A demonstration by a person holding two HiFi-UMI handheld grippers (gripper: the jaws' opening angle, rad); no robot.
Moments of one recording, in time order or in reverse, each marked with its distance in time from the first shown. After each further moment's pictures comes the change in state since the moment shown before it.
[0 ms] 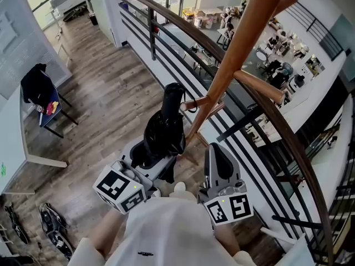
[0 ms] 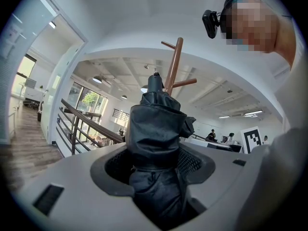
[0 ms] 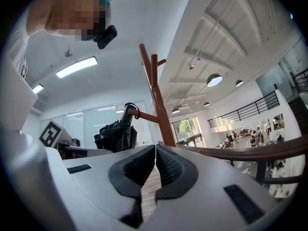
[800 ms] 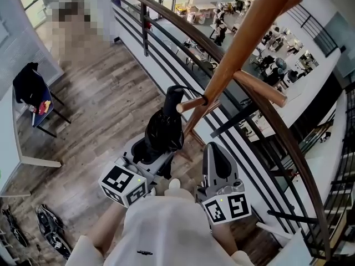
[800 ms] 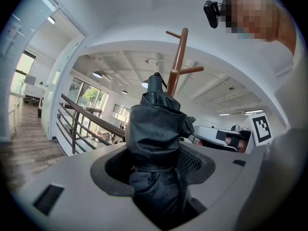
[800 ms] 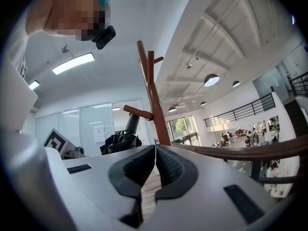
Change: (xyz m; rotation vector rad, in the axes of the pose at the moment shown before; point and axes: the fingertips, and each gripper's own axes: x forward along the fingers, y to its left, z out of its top) left arm 0.017 0.016 -0.029 -0.003 0.057 0.003; right arm -0.001 -0.005 -0.003 -0.008 0.022 -0.049
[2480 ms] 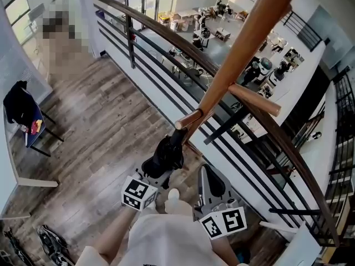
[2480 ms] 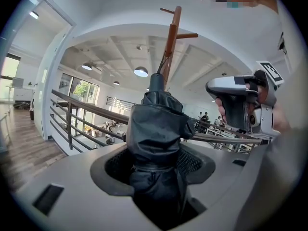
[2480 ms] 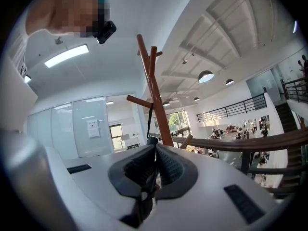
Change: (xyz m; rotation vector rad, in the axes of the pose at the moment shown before) left arm 0.032 0.026 -0.112 0.090 0.142 -0.065; right arm -0.018 0.011 -0.031 0.006 0.081 -0.090
